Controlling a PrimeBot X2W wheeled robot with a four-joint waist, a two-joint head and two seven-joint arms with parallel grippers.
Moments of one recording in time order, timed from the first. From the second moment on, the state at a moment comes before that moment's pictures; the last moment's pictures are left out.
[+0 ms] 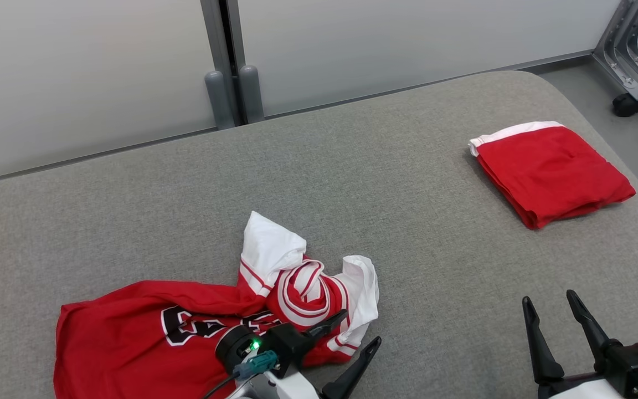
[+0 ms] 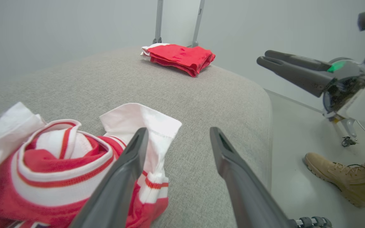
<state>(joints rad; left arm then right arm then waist) -0.30 0.17 -0.90 0.38 -0.54 -0.13 -0.24 0.07 -0.05 -0.03 0.18 0.06 0.13 -0.26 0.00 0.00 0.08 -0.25</state>
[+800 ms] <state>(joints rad) -0.46 0.09 -1.18 0.65 -0.31 -0.11 -0.24 0.05 -0.05 -0.02 0.19 0.11 0.13 -0.26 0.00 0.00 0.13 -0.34</state>
